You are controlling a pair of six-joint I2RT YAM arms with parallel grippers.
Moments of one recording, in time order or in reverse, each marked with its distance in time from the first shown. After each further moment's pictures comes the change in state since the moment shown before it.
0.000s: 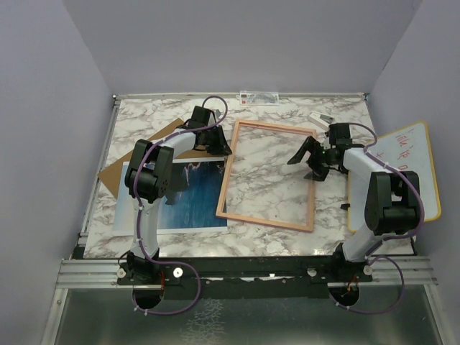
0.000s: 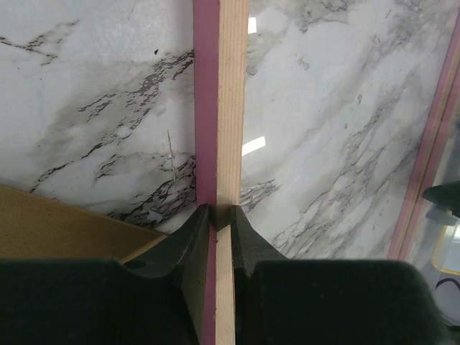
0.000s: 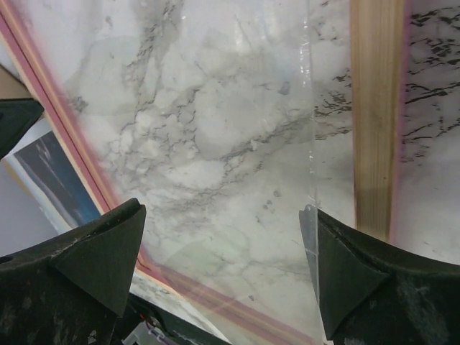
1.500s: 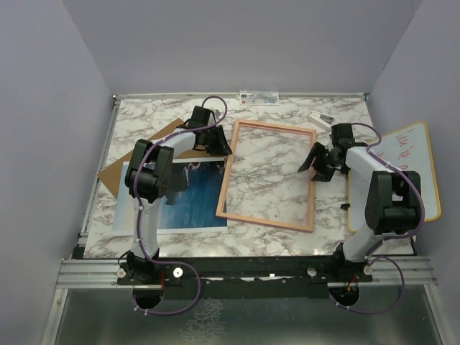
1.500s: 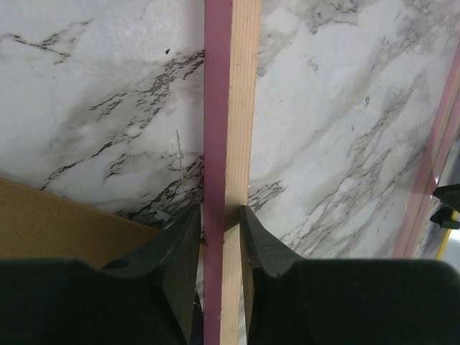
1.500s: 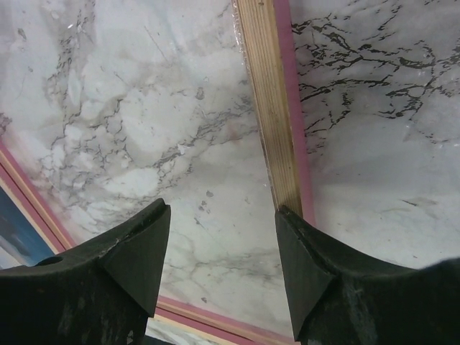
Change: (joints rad) left arm 0.001 0.003 0.003 -0.011 -0.012 0.002; right arm -0.013 0.015 0.031 -0.123 0.162 -0.094
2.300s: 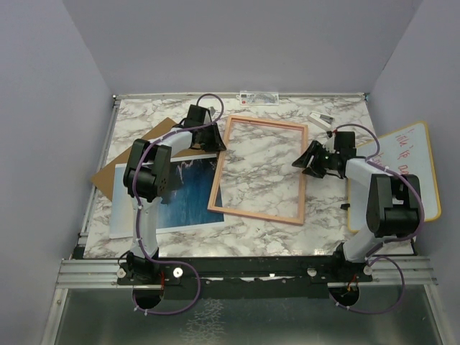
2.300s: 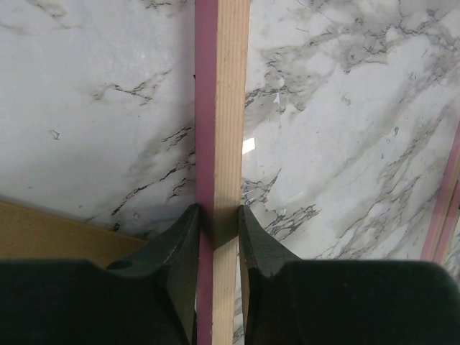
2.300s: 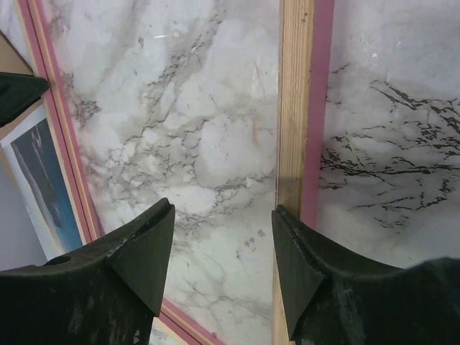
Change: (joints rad) left arm 0.029 0.005 -0.001 0.032 -0.050 0.035; right arm -0.022 -0.029 -0.164 0.388 -0.229 -0.007
